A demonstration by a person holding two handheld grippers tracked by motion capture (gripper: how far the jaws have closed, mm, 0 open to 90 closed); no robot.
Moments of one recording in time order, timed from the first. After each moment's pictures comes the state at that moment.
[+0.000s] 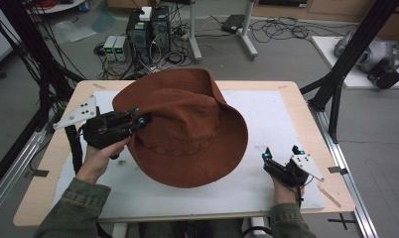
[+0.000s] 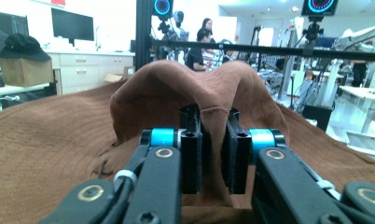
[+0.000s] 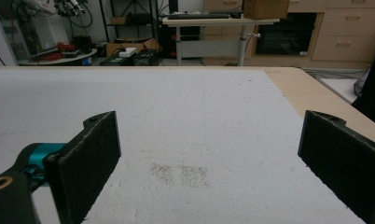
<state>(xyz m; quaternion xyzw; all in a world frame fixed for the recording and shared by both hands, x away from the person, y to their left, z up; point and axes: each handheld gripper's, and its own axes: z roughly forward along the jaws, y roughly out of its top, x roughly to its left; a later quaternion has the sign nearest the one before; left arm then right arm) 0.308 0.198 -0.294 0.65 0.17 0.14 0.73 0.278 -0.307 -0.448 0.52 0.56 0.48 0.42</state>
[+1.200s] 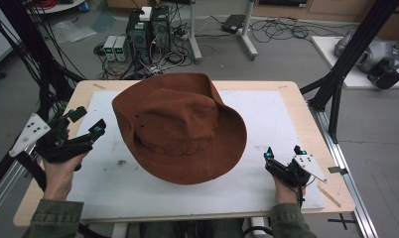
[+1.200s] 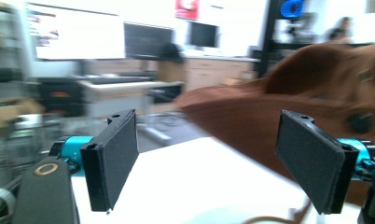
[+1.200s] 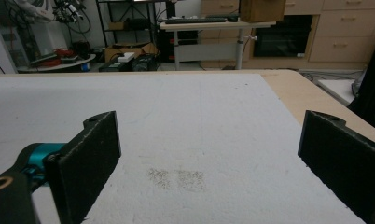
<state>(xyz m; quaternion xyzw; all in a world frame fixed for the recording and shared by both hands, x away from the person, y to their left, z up) 0.263 0.284 -0.327 0.57 0.36 0.36 0.65 0.277 -0.310 -0.445 0.53 0.55 0.49 0.42</state>
